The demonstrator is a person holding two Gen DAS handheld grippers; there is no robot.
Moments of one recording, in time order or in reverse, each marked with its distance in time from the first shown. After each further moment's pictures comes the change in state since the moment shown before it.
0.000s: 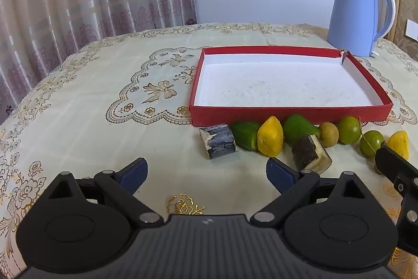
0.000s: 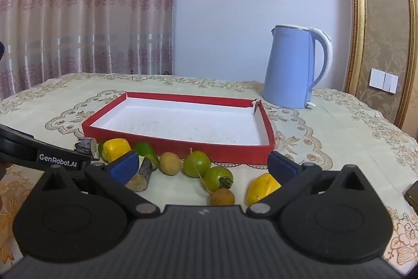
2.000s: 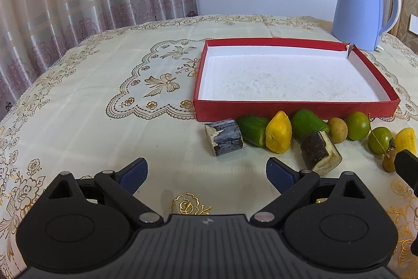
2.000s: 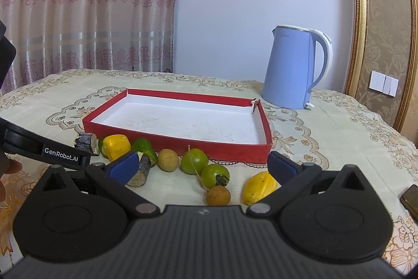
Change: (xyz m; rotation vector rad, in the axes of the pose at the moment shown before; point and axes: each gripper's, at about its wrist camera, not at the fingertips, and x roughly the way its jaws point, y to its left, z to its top) left arm 0.011 0.002 0.004 0.004 0.040 0.012; right arm -0.006 -0.003 0.001 -0.018 0.003 0.002
